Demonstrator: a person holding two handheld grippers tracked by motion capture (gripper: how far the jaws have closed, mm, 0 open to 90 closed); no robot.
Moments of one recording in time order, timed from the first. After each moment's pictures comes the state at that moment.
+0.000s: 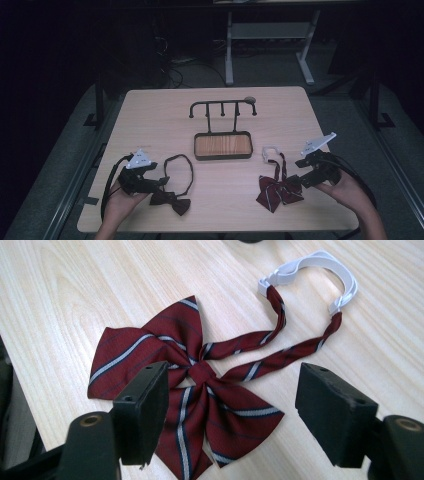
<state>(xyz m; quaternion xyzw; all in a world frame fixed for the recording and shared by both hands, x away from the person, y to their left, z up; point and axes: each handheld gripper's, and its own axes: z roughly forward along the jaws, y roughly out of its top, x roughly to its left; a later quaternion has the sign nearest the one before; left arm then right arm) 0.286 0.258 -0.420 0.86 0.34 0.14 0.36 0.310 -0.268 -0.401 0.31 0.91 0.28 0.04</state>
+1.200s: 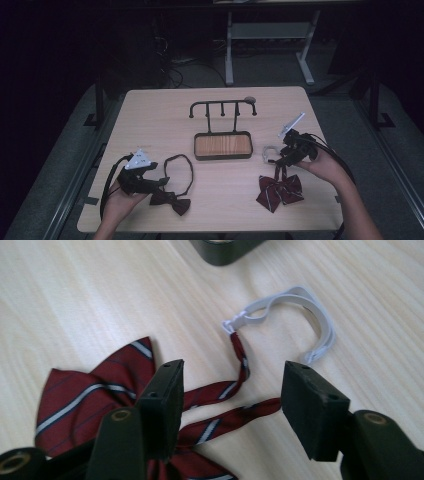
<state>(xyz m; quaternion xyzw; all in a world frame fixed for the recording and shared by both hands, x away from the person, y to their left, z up) 0.286 0.259 -0.419 0.86 0.33 0.14 0.37 0.378 -0.227 -0.400 0.30 0.93 0.20 0.02</state>
